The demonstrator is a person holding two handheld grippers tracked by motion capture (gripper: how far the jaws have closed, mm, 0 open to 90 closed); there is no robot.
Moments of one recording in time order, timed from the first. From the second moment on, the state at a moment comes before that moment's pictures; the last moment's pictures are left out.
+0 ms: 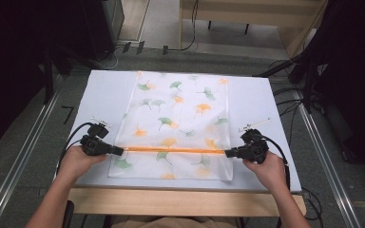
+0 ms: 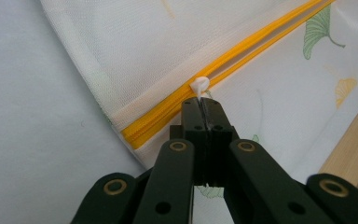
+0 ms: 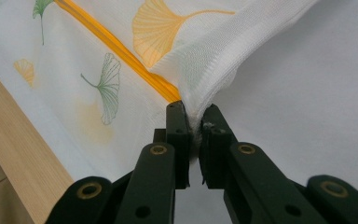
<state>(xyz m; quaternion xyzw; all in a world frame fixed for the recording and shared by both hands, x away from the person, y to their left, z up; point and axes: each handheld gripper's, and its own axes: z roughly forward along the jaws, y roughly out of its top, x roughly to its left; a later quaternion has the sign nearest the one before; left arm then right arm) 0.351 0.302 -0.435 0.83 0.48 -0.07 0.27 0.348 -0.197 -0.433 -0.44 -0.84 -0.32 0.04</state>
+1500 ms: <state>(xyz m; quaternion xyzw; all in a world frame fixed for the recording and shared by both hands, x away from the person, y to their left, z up) 0.348 0.314 -0.432 0.83 0.48 -0.07 0.28 0.348 -0.195 -0.435 -0.44 -0.84 -0.32 0.04</state>
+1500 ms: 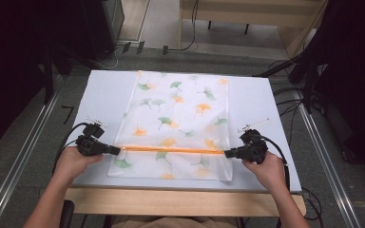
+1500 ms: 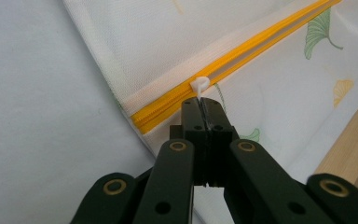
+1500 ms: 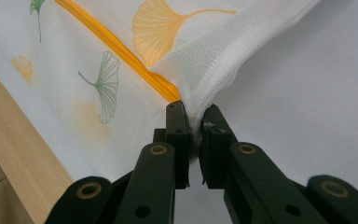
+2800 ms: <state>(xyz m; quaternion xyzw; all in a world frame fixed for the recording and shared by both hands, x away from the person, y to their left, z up) 0.342 0.341 -0.433 0.81 0.51 -0.06 0.28 0.352 -0.197 -0.440 -0.45 -0.84 -0.30 0.04</state>
